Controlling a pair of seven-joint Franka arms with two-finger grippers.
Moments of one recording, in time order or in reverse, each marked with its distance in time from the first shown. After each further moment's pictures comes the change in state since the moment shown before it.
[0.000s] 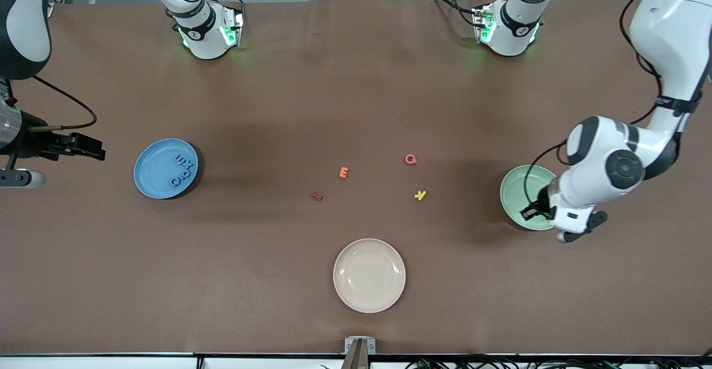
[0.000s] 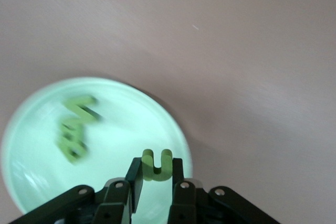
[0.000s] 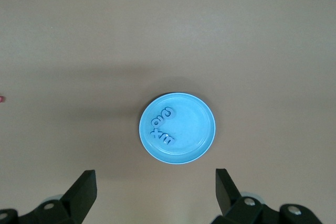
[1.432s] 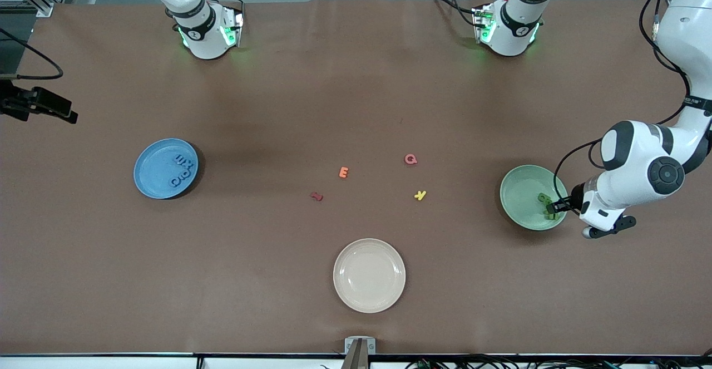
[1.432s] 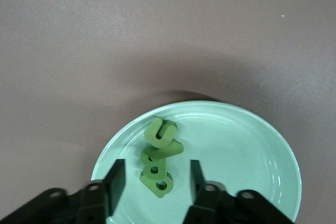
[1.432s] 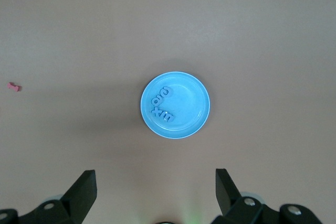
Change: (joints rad) left arm 0.116 0.050 0.002 -0.020 0.040 -0.011 0.242; right arm -0.082 -0.171 0.062 -0.063 0.001 -0.091 0.035
